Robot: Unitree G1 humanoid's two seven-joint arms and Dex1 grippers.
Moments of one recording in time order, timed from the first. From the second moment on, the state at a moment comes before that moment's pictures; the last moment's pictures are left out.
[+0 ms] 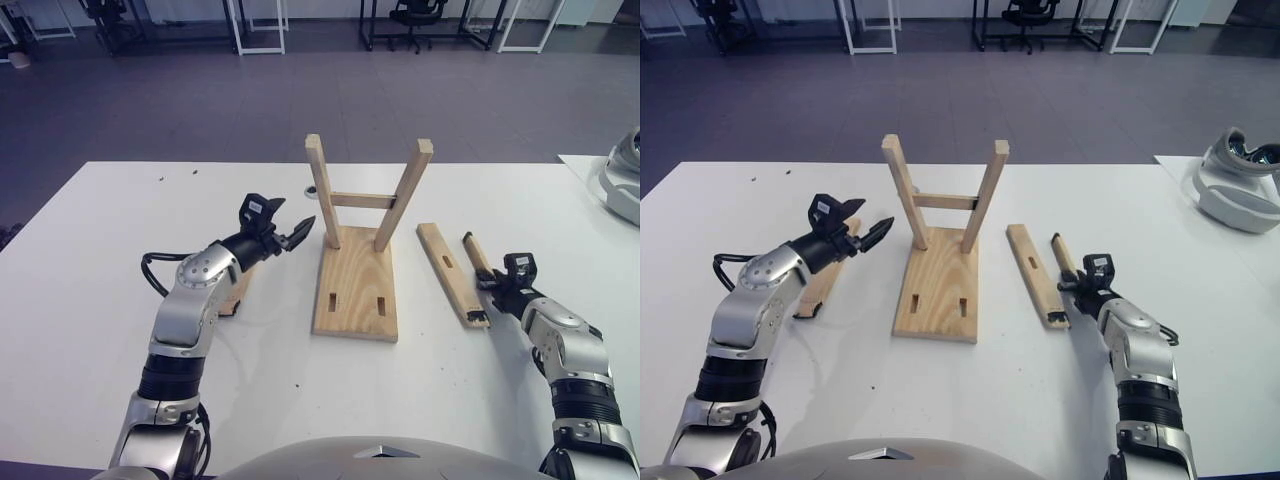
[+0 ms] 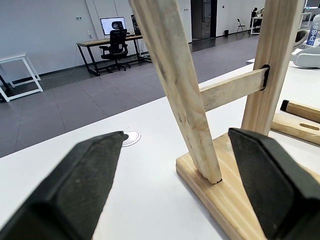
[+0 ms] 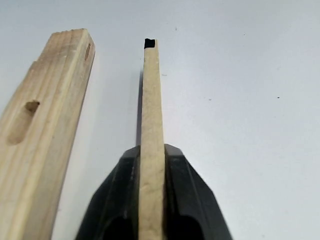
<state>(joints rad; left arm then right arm) -0.25 0.30 -0.01 -0.22 -0.24 0.46 -0.51 -0.11 -0.42 -0.26 0.22 0.24 0.50 0.38</state>
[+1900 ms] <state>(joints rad) -0.32 0.47 0.24 0.22 -0.66 0.45 -0.39 0.01 -0.45 -0.11 -0.33 0.82 0.57 0.60</state>
